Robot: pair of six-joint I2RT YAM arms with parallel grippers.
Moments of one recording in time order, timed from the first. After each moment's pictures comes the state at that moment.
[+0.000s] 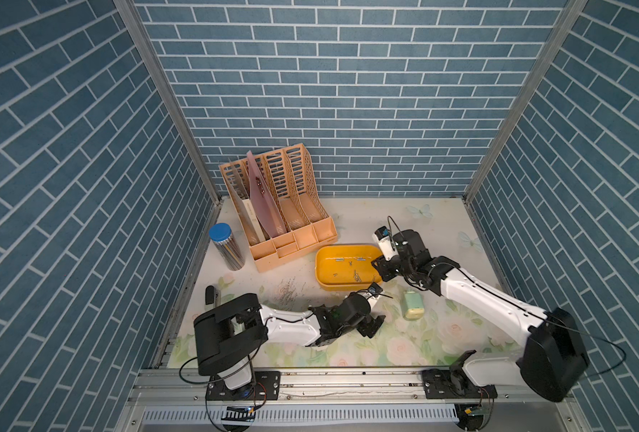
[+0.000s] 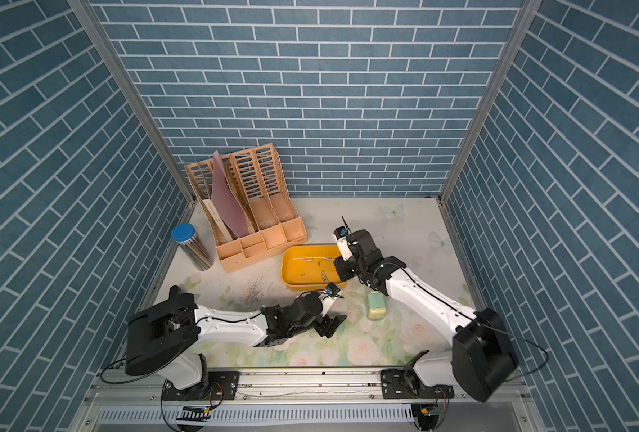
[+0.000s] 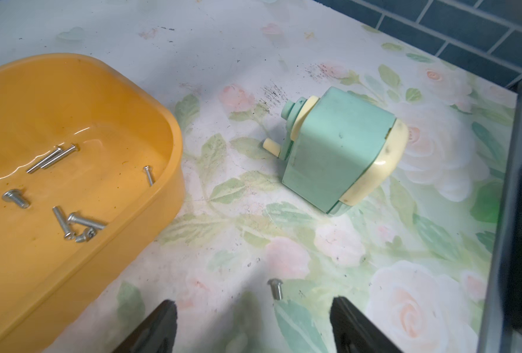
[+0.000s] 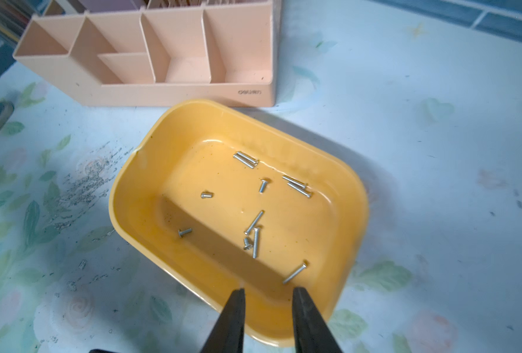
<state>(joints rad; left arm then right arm) -1.19 1.67 0.74 0.30 -0.18 -0.25 0.63 1.28 0.91 -0.36 -0.07 0.09</state>
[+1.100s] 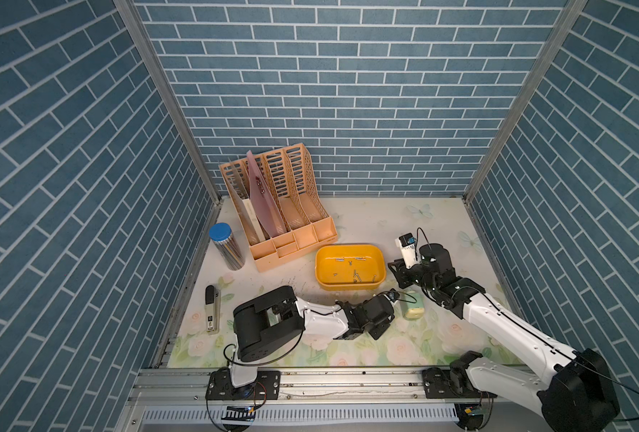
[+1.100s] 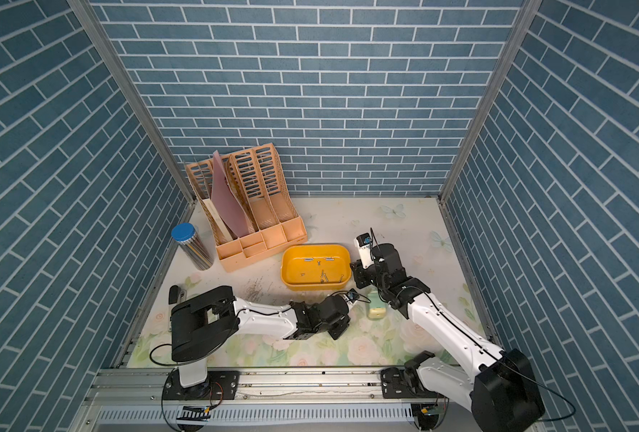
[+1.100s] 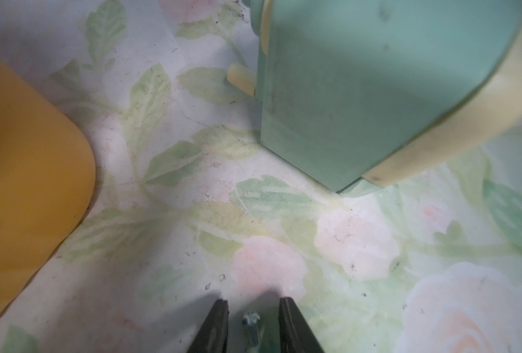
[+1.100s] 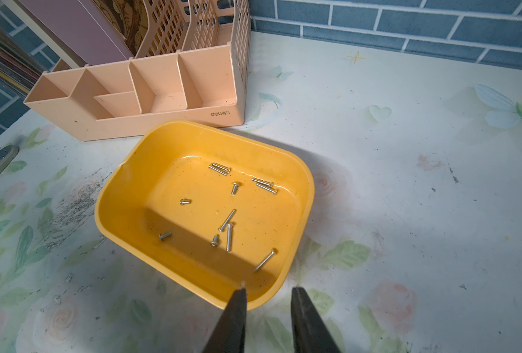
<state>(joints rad) -1.22 1.89 0.98 0.06 -0.16 -0.24 0.54 1.08 0.69 -0.21 -0.11 0.10</state>
